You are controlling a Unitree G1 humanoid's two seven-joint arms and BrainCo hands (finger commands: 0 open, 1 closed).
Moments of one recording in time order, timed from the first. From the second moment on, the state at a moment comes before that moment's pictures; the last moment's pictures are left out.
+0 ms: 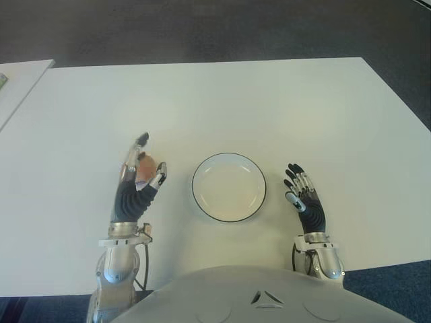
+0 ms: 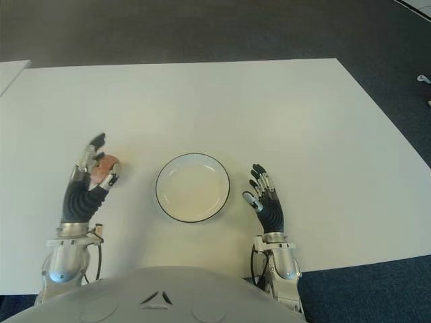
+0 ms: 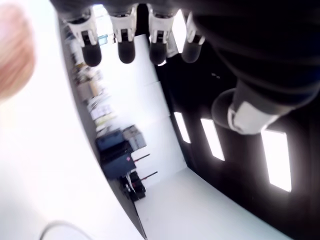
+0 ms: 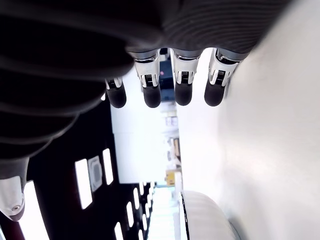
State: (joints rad) left arm 0.62 0.11 0.02 -0.54 0.38 -0.27 0.10; right arm 0.50 -0.03 0.00 0.03 0.12 -0.45 0.16
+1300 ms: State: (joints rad) left arm 0.21 0.65 0.13 -0.35 1.21 -0.19 0.08; right arm 0.45 -0.04 -0.02 0.08 0.14 -0.46 0.20
